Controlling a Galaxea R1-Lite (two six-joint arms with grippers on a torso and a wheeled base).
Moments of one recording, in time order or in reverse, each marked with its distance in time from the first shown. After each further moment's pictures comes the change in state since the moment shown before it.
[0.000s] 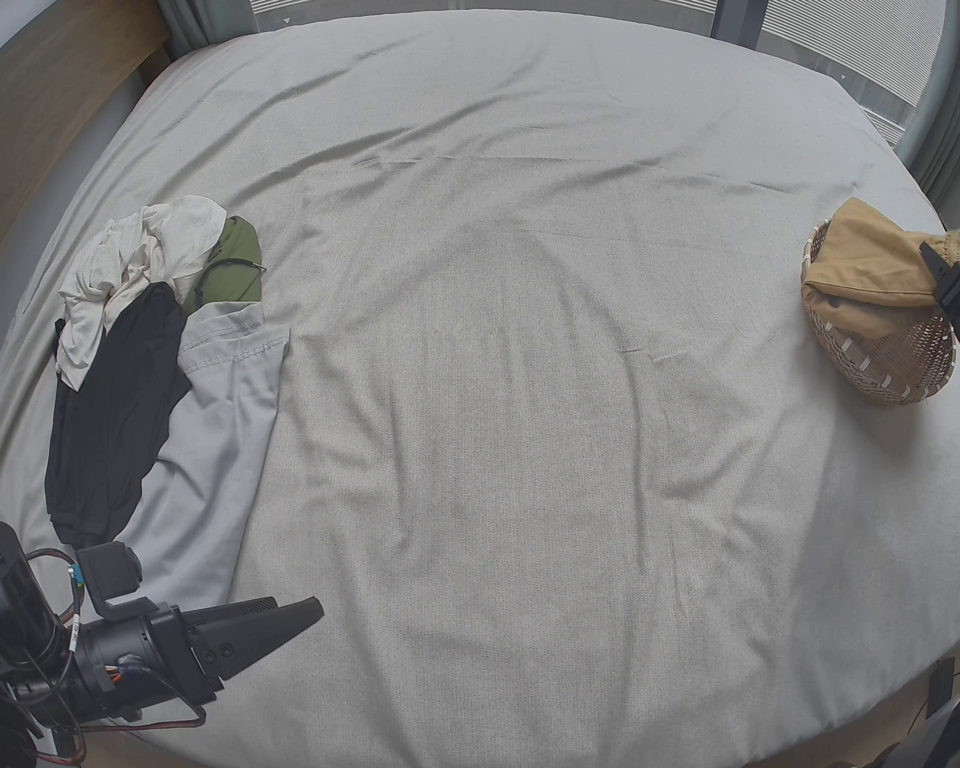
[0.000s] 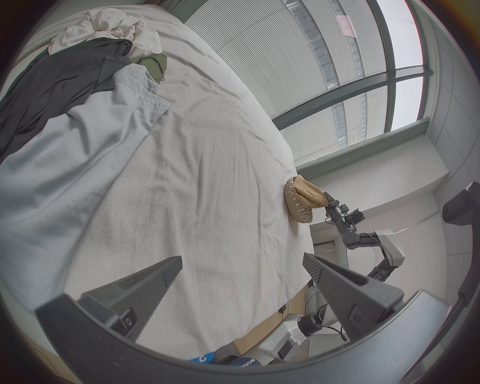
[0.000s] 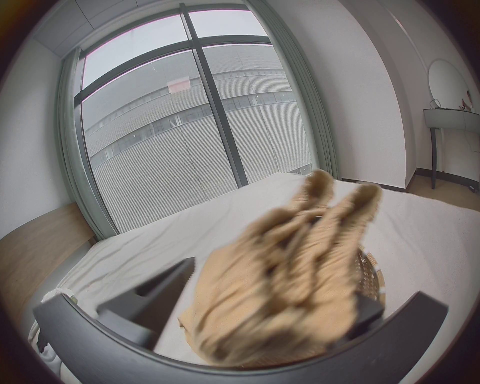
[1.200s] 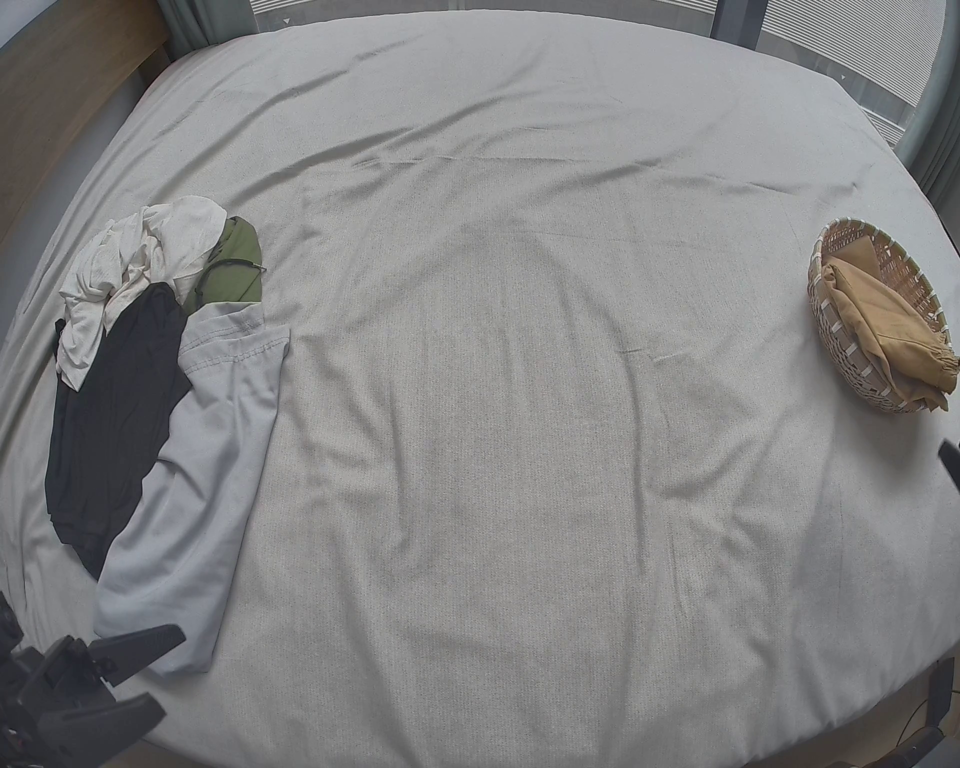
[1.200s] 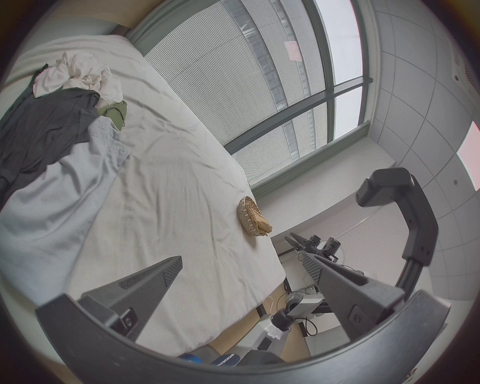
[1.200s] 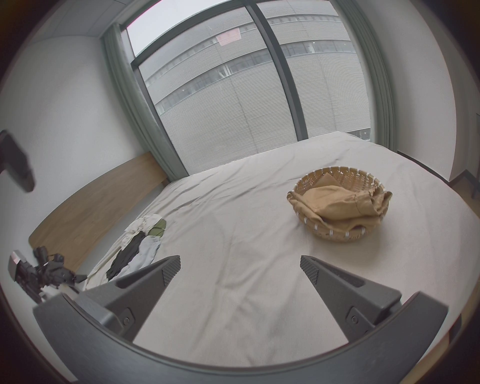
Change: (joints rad) left arm -0.026 -0.538 0.100 0.122 -0.087 0.051; right arm 0.341 -0.964 0.405 0.767 0.143 -0.221
